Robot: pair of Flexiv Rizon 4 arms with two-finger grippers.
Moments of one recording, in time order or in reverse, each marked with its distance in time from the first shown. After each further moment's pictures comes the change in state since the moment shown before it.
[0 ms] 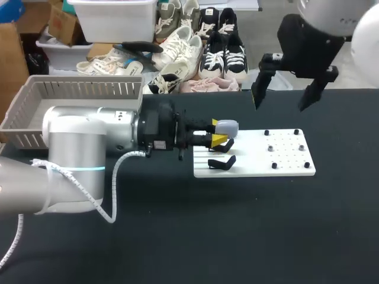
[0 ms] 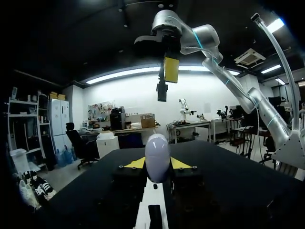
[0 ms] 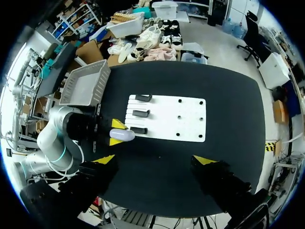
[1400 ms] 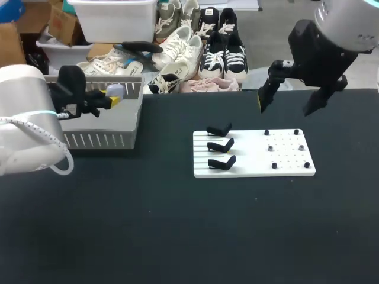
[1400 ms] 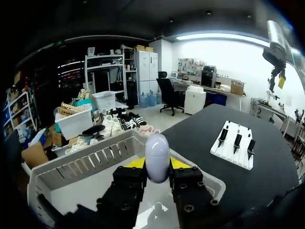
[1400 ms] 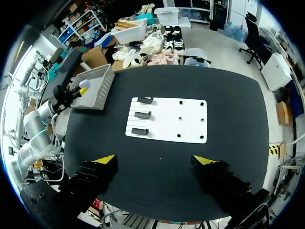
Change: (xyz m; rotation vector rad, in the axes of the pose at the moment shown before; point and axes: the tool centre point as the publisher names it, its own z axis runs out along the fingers) left arm 0.060 0.157 -0.280 -0.779 0.436 -0.298; right arm 0.008 -0.005 0.000 -0.030 -0.070 -0.001
